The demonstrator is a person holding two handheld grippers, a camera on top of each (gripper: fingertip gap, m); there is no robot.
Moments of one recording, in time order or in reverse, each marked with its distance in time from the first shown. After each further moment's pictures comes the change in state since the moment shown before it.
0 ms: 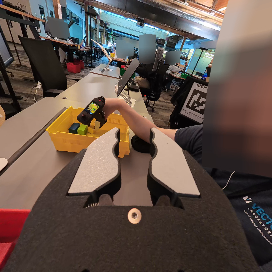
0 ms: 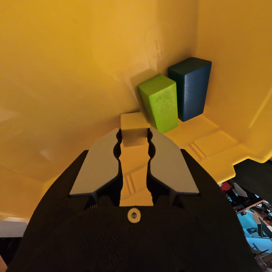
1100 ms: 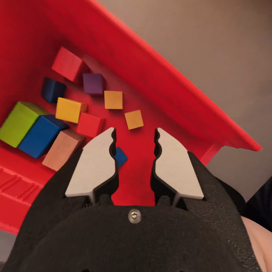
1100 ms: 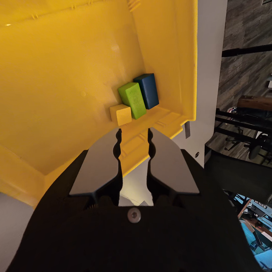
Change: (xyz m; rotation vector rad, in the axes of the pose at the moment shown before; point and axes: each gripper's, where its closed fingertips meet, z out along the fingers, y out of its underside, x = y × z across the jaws) left arm -0.128 0.218 -0.087 -1.056 -0.624 -0.293; right arm 0.012 0.006 -0.084 0.268 0.243 0.039
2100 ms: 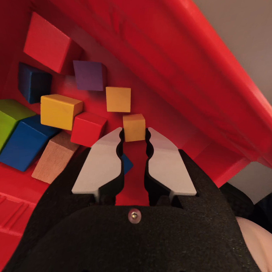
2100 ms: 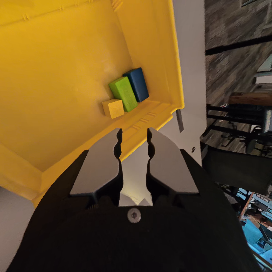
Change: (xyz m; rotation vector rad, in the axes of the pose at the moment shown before) left arm -0.012 0.012 0.035 -0.146 -0.002 -0.025; right arm 0.013 0.011 -0.020 0.045 0.064 0.055
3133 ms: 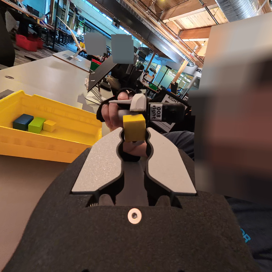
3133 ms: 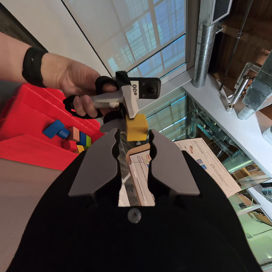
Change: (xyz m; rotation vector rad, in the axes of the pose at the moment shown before) left arm 0.186 -0.107 -0.227 1.079 0.957 0.264; right arm -0.121 -0.286 -0.225 1.416 0.403 -0.305
